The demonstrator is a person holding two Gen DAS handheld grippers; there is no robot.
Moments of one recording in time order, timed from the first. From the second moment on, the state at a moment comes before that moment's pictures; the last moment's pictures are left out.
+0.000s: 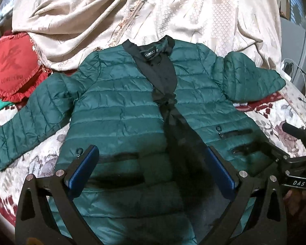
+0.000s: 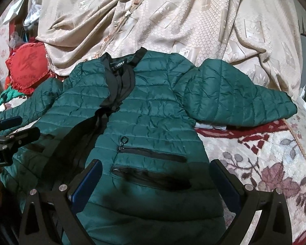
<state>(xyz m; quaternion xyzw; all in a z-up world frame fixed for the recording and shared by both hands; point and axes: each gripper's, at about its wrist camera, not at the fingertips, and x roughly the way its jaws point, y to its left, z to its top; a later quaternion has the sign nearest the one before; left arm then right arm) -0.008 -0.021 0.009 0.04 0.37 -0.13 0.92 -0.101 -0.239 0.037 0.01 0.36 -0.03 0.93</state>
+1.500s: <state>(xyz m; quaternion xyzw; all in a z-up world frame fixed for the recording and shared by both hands) -0.017 -0.018 0.007 0.08 0.35 -0.10 0.93 -0.096 -0.225 0.029 -0.04 0.38 -0.04 0.93</state>
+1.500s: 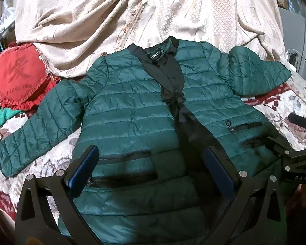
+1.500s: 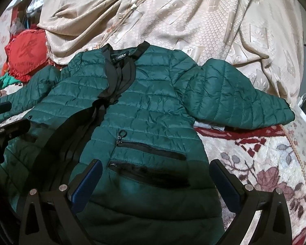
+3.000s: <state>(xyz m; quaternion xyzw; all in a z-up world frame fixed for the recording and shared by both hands) -0.006 -0.012 0.001 0.07 0.37 -0.09 0.92 -0.046 -0.220 0.049 -0.03 0.29 -0.05 0.96</state>
